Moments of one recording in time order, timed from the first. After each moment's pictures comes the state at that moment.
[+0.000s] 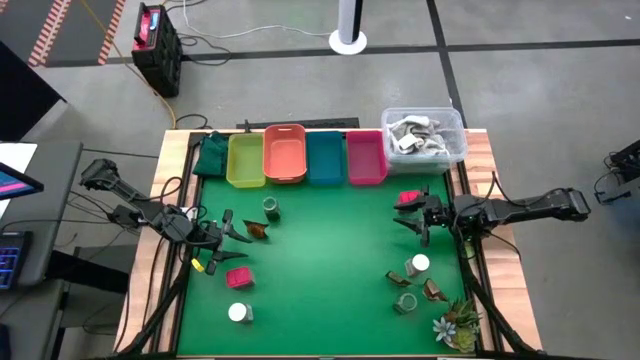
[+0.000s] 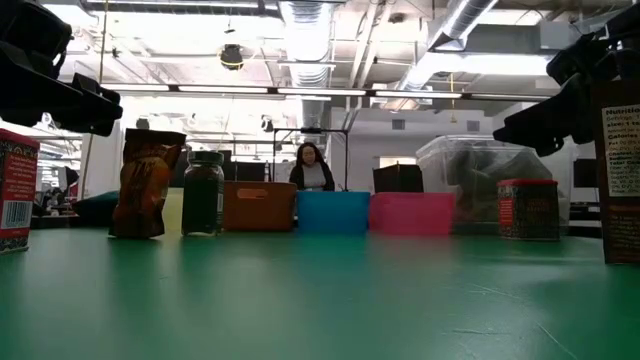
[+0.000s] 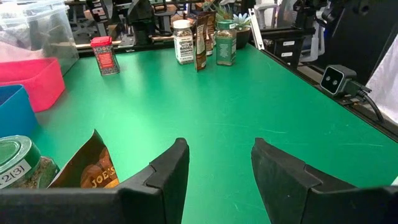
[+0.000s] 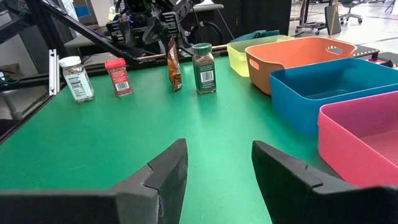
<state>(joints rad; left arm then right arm) -0.55 0.30 0.03 0.06 -0.37 -0.04 0.09 0.23 0.00 0.05 0.23 0.15</state>
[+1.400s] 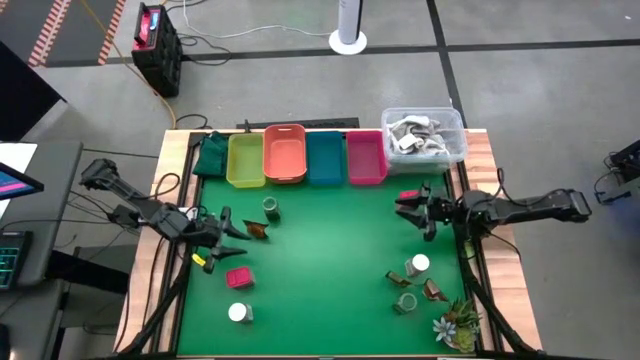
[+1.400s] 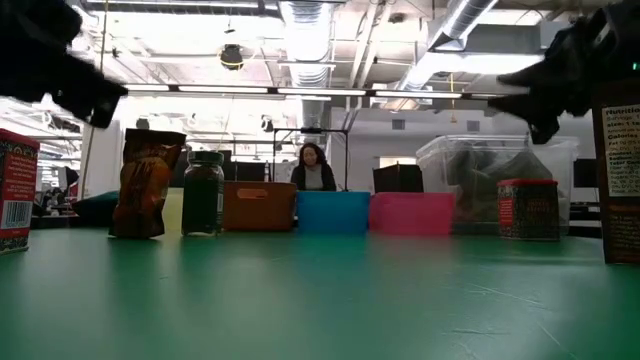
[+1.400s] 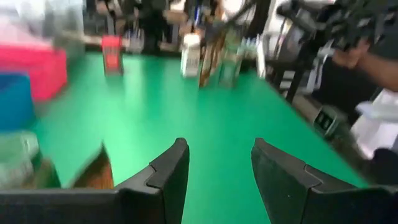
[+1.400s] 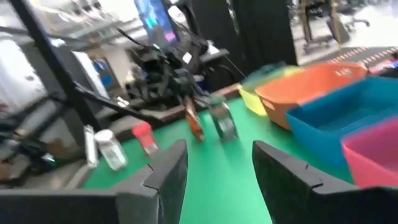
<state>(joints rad) -0.55 0.30 0.10 0.10 -0.41 -0.18 0.07 0.23 0.04 0.24 0.20 0.34</state>
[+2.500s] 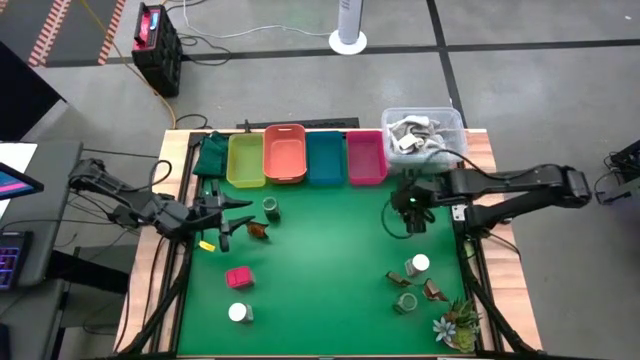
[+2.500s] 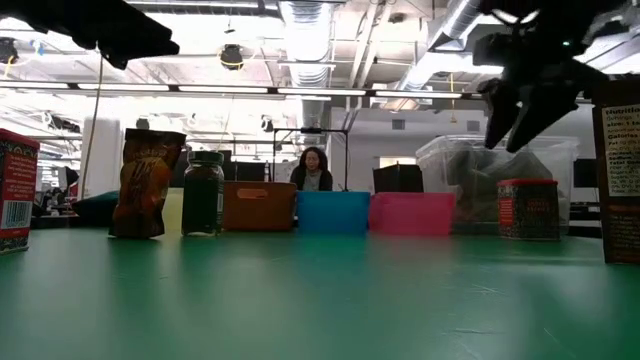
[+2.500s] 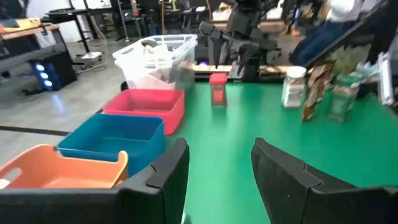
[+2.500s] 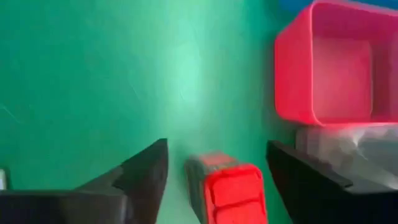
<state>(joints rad) -0.44 0.52 0.43 -0.07 -0.74 -0.05 -0.05 1.09 0.83 -0.88 0.24 -0.18</state>
